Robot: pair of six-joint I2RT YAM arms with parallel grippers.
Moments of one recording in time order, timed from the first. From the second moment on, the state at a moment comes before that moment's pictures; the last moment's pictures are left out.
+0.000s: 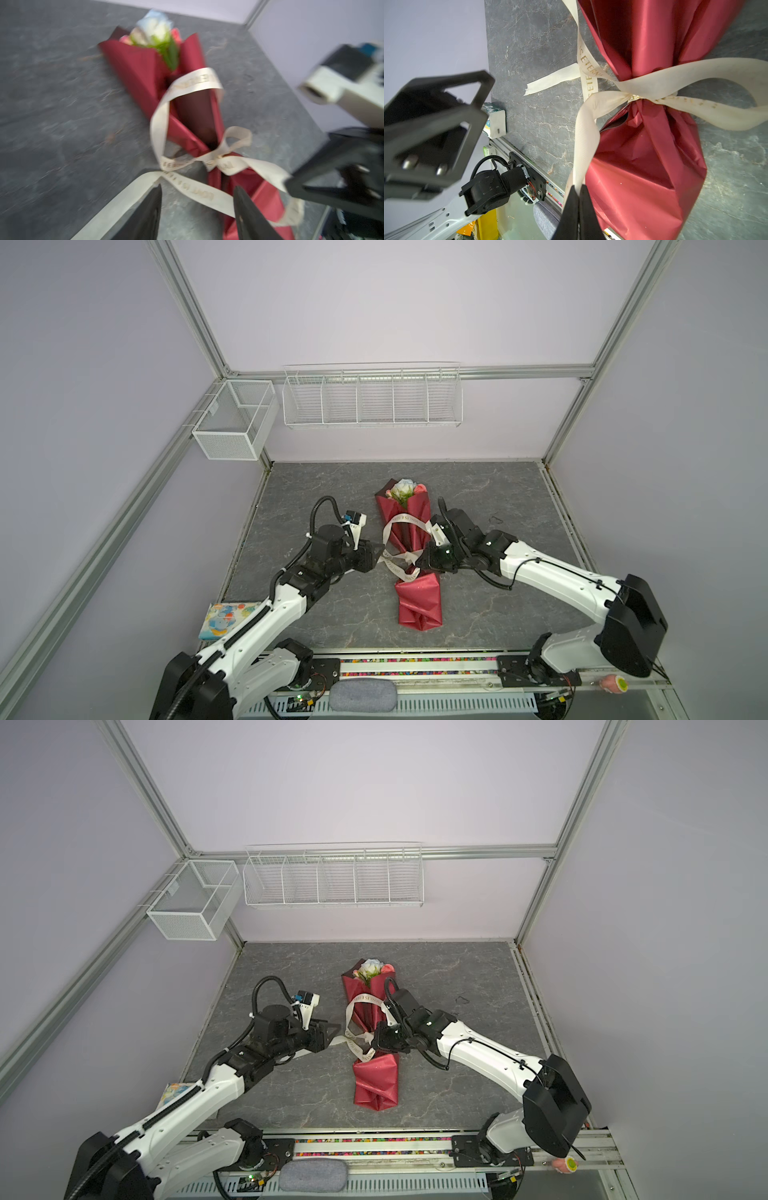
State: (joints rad) left arm -0.49 1.10 0.64 -0.14 0.26 -0.32; right arm 0.80 1.43 1.05 -0.52 -0.33 0.86
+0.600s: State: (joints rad) left arm -0.47 1.59 1.06 -0.35 0.36 0.02; right arm 0.80 1.46 1.09 -0.54 -0.32 0.84
